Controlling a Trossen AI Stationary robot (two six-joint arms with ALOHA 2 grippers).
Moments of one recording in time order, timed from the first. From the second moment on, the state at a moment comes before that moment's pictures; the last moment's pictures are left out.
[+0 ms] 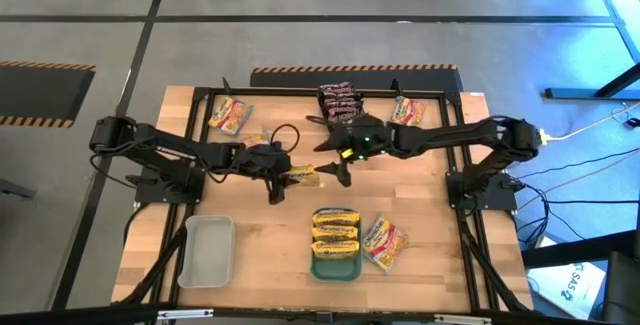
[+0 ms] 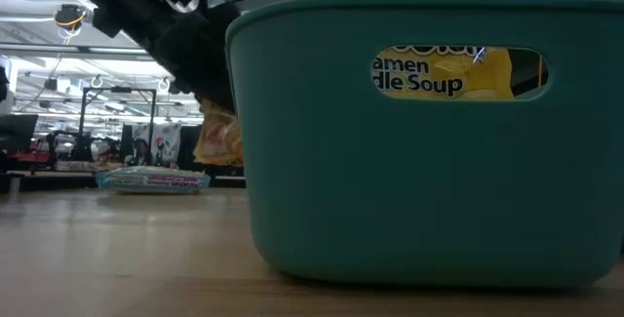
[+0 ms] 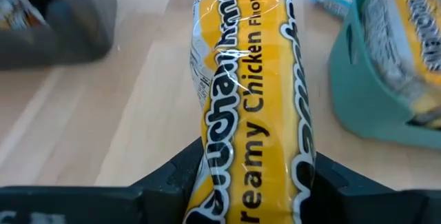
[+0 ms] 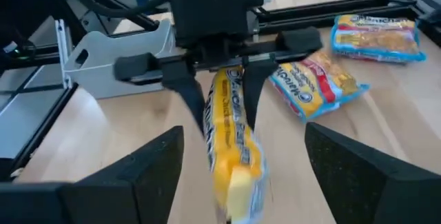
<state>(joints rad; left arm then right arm) 0.01 1.32 0.60 0.09 -0.07 -0.14 -0.14 1.59 1.03 0.17 -0.25 0.08</state>
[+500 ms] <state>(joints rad) 0.02 1.32 0.63 0.08 -0.11 -0.10 -0.09 1.92 1.46 -0.36 -0.20 -0.05</state>
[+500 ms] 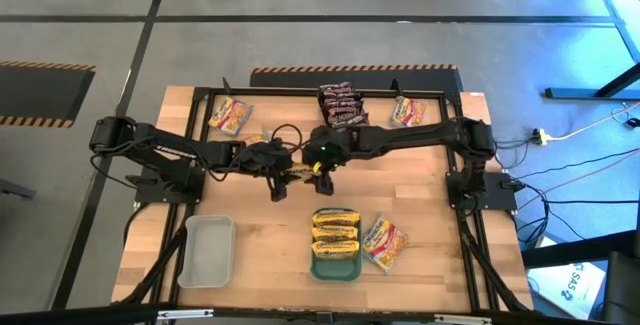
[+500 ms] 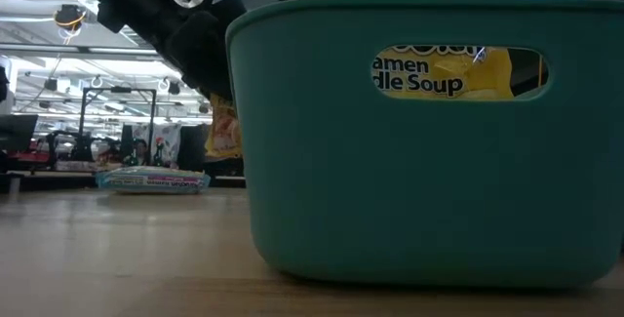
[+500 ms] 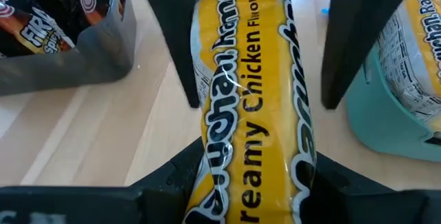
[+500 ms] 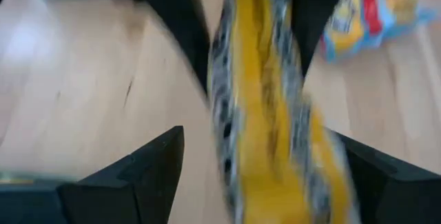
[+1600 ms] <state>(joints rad) -0.12 1.12 0.63 -0.07 -0.17 -0.23 0.06 1.77 1.50 -0.60 0.06 -0.09</state>
